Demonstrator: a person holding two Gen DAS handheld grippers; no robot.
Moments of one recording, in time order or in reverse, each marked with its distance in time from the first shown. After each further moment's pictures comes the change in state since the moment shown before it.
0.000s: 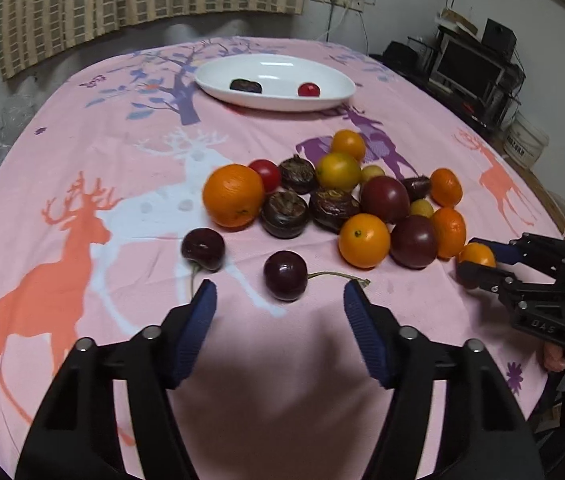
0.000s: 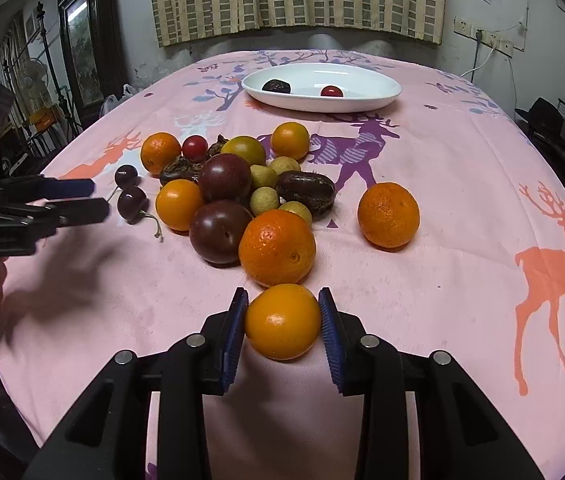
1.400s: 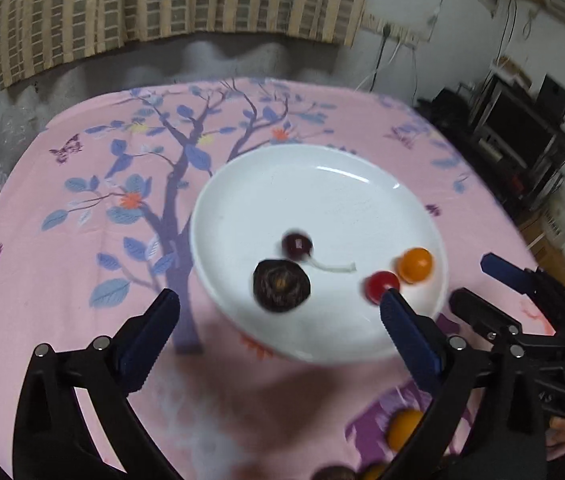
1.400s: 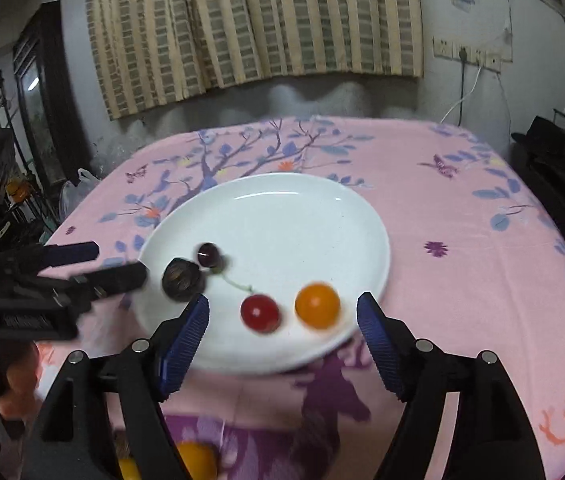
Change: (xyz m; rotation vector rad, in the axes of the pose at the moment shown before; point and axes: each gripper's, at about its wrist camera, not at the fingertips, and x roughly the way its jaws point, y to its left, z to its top) left arm 0.088 0.051 0.217 -0.149 -0.067 0.038; right arm 0.077 -0.079 0.203 0.099 -0.188 -0.035
